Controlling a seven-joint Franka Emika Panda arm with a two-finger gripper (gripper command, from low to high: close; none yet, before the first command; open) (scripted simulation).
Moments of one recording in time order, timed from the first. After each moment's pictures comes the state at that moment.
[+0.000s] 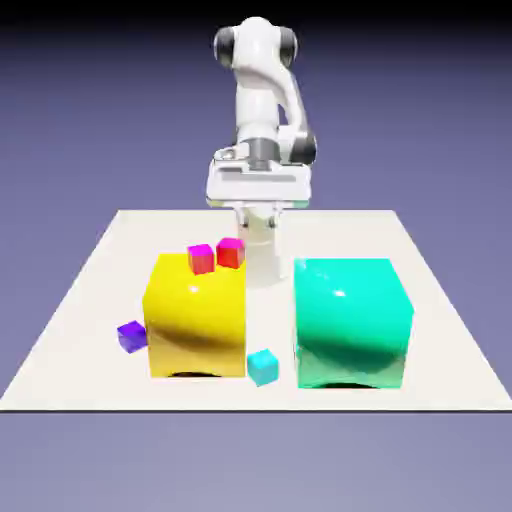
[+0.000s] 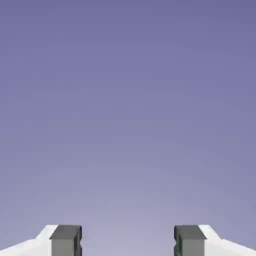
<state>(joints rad) 0.02 -0.59 -0.04 -2.80 -0.01 3.02 0.70</state>
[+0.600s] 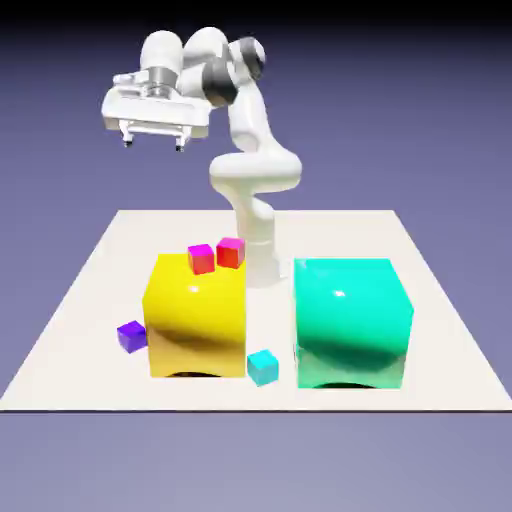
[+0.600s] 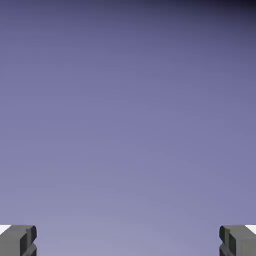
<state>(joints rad) 0.19 -0.96 -0.70 -2.59 -0.13 2.71 0.13</state>
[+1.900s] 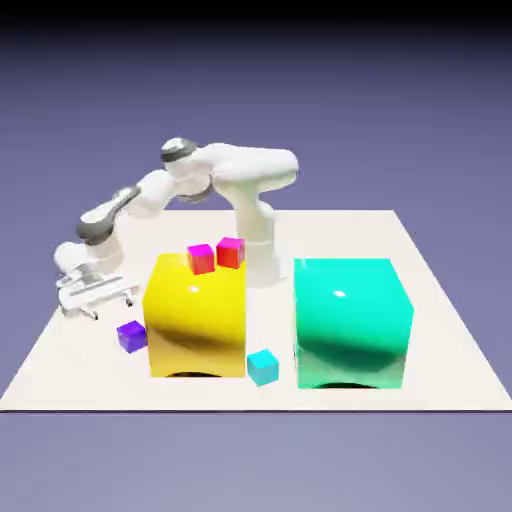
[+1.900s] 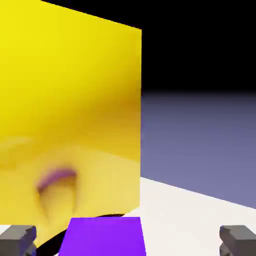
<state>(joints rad) 0.54 -1.71 -2.05 -2.16 -0.38 2.08 -1.07</state>
